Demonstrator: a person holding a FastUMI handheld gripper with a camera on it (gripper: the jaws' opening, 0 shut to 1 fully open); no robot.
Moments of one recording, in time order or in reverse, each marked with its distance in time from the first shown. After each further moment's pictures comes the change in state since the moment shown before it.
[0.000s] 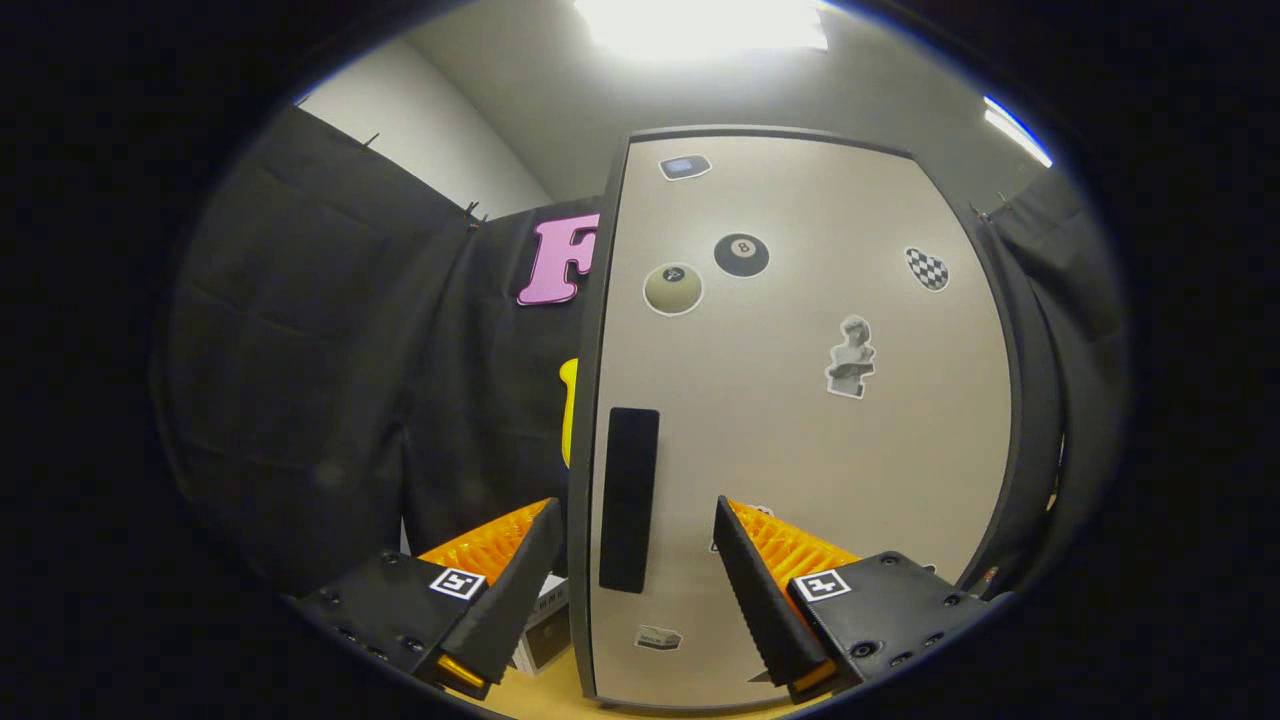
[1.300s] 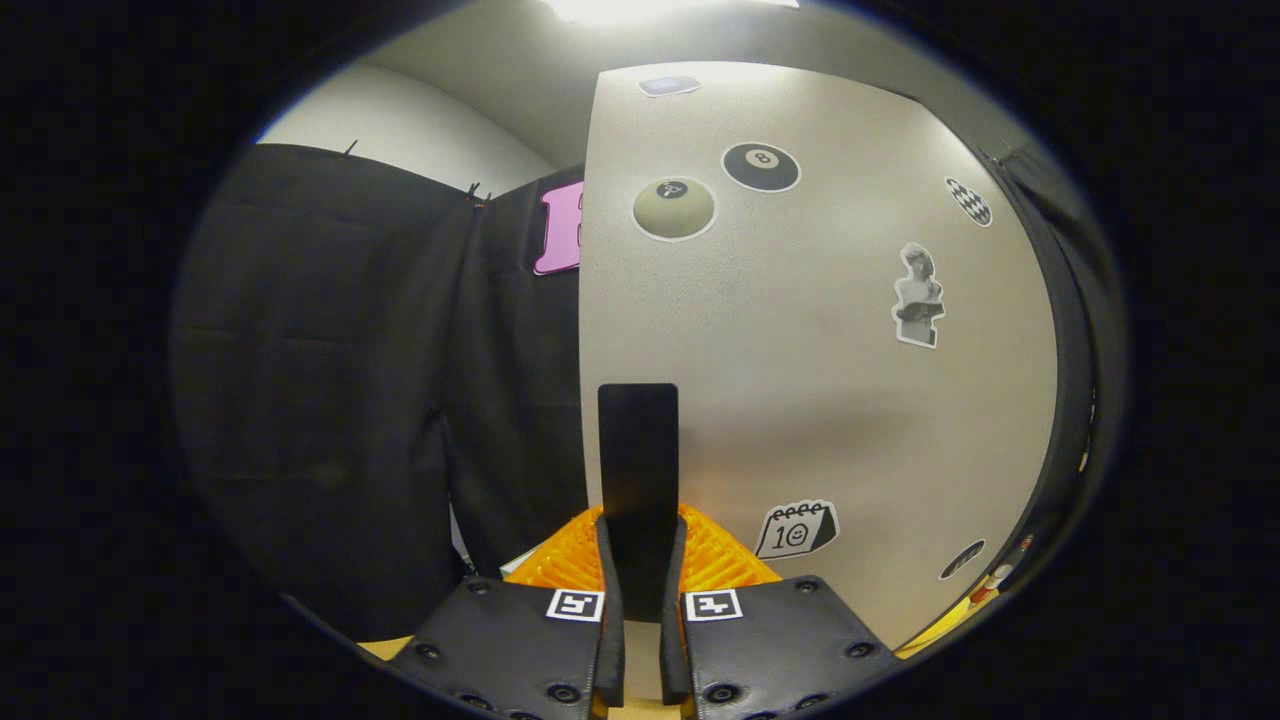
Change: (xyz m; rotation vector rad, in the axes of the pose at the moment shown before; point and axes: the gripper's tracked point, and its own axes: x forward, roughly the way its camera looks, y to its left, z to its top) arm -0.005 0.023 -0.005 0.076 0.133 0.157
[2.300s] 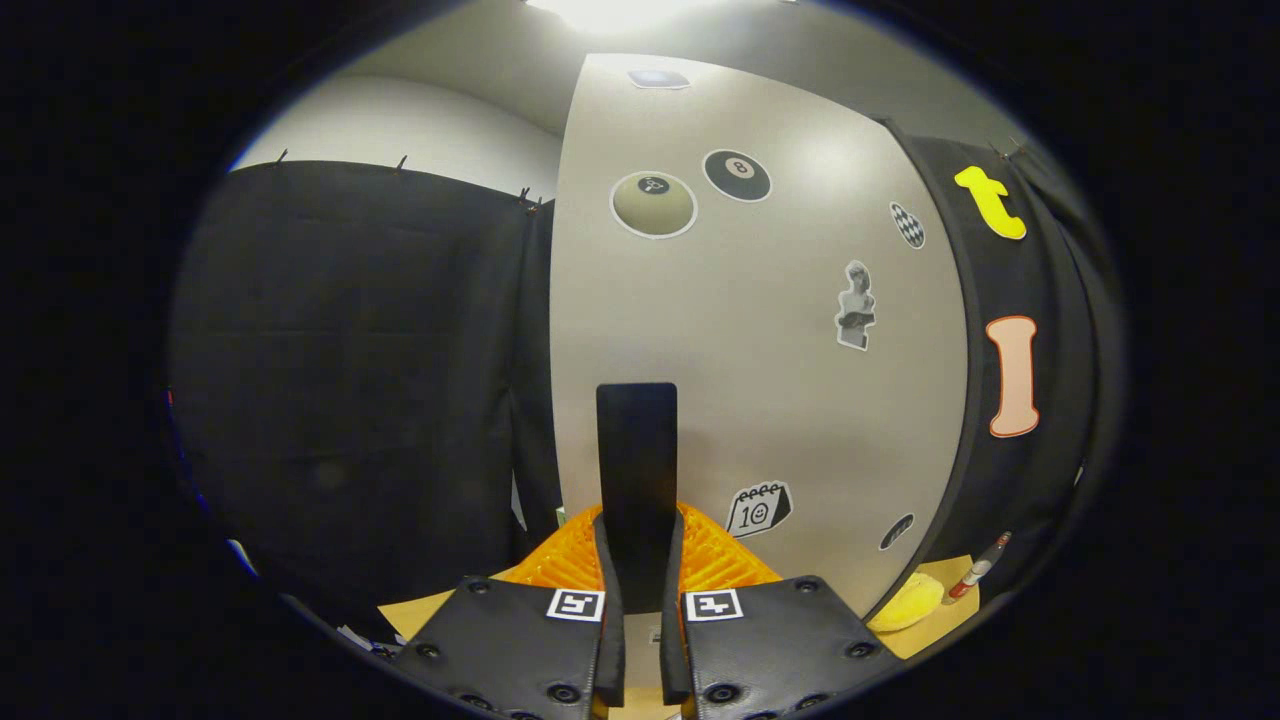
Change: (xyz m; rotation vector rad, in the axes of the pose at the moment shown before) arm -0.083 -0.013 0.004 -0.002 0.062 0.129
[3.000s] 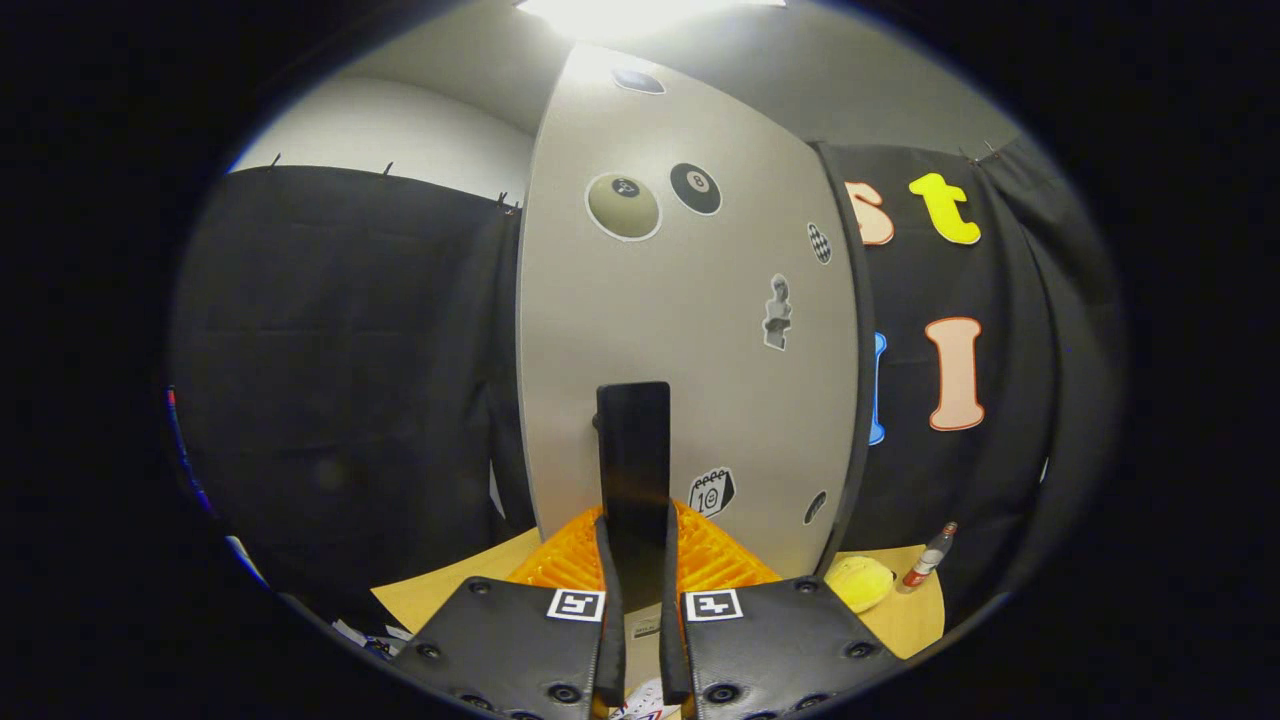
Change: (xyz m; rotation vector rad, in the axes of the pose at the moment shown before) arm -0.039 -0.026 -0.002 0.012 0.008 -0.087
